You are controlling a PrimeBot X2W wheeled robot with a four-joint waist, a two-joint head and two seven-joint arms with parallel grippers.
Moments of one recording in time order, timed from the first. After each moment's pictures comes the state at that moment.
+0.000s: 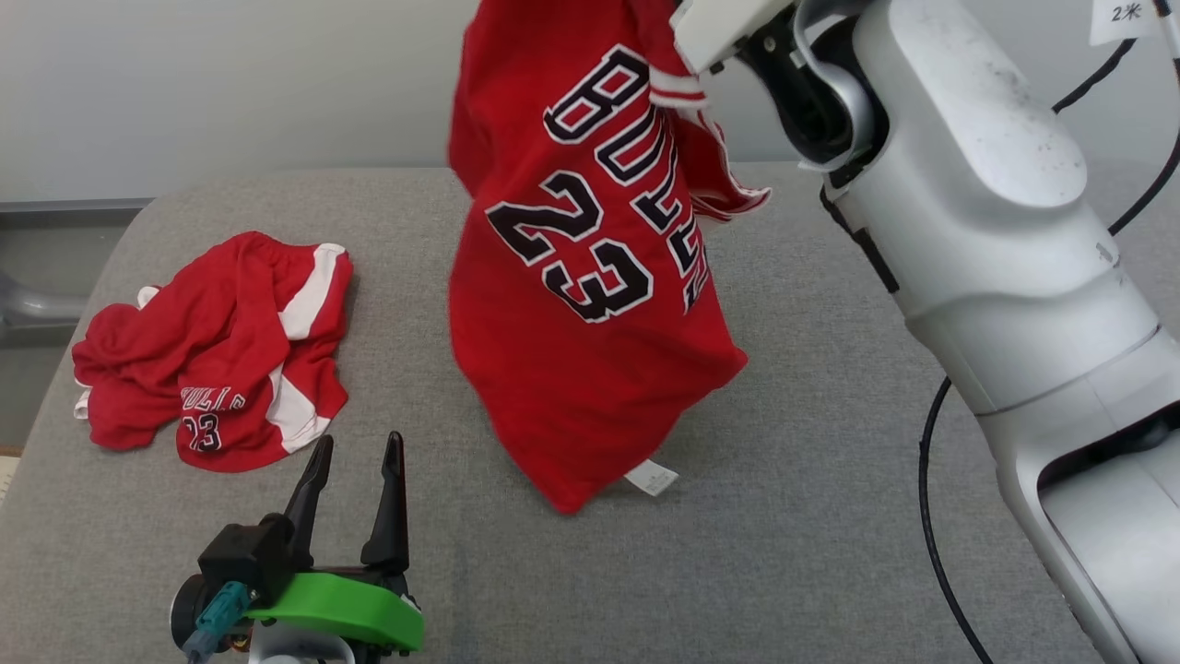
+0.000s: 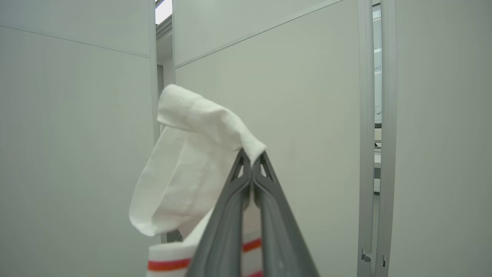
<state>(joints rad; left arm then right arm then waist) -0.06 0.05 -0.12 0.27 -0.30 -0.12 -0.26 -1.23 -0.05 0.49 0.62 0.63 0.13 -0.12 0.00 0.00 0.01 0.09</state>
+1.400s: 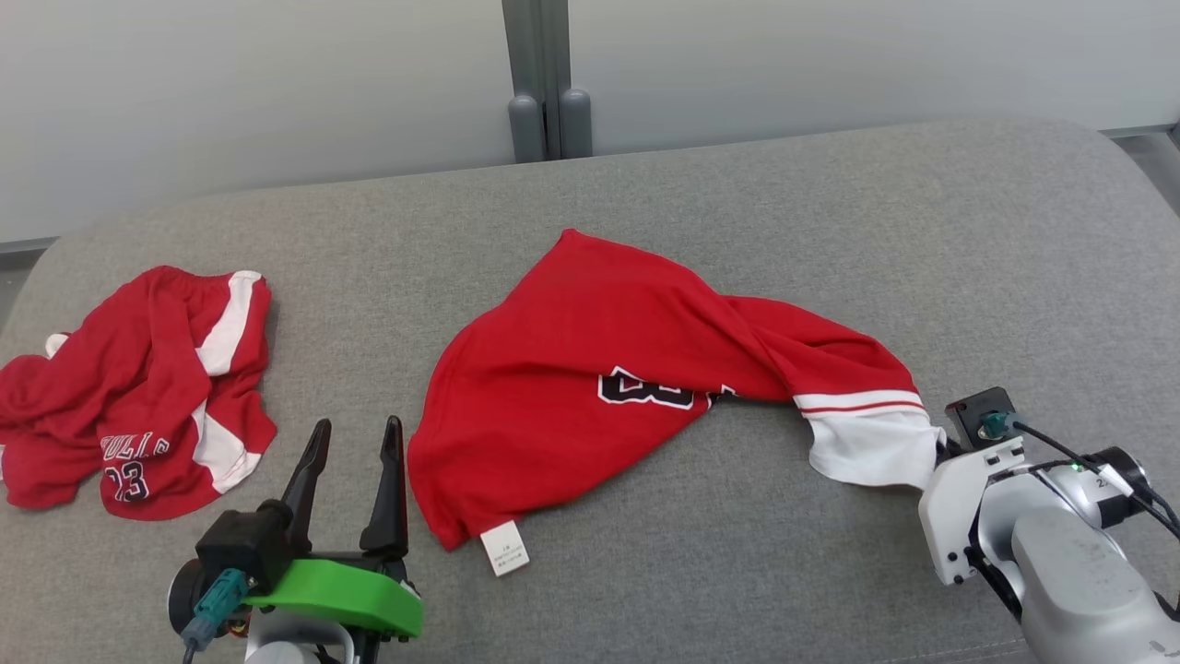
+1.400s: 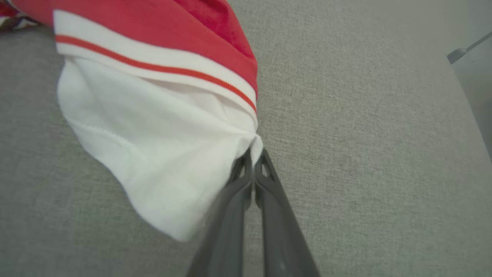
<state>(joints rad) -0.08 0.05 -0.12 0.27 -0.30 -0.12 -0.26 -0.52 -0.25 0.26 1.02 0.06 0.13 -0.04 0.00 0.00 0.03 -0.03</state>
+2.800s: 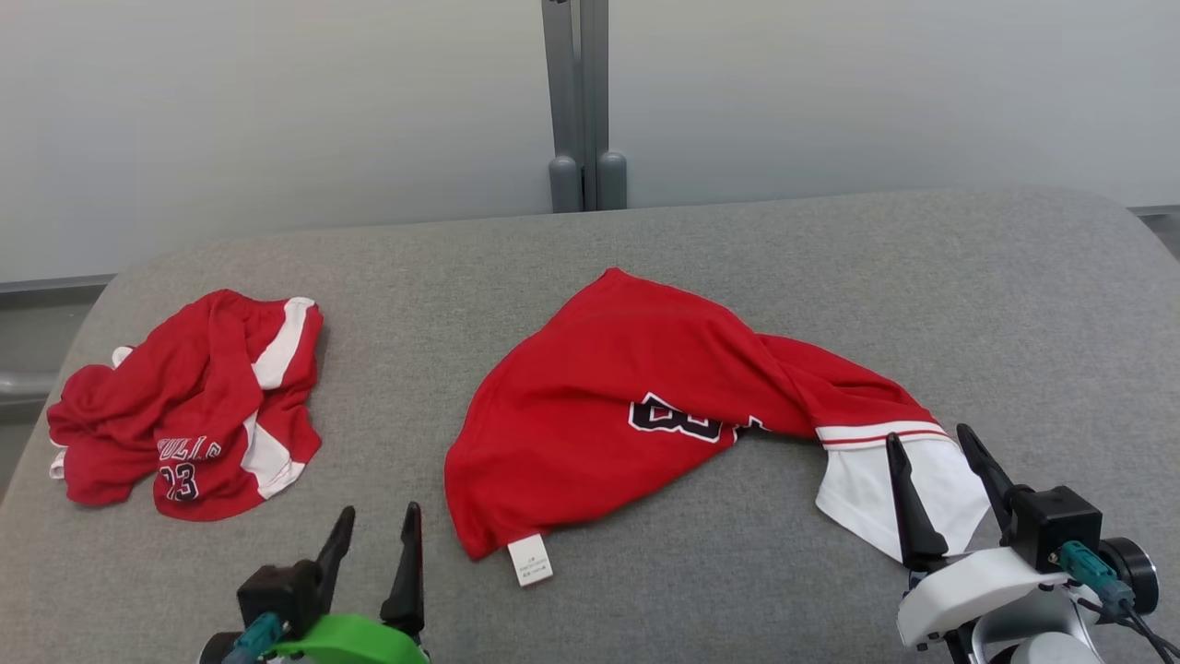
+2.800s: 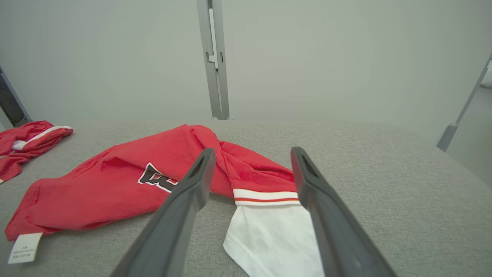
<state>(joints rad) -0.02 0.05 -0.13 0.39 -0.30 -0.12 -0.26 0.02 -0.05 -0.02 0.15 0.07 0.13 -0.17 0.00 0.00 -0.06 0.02</state>
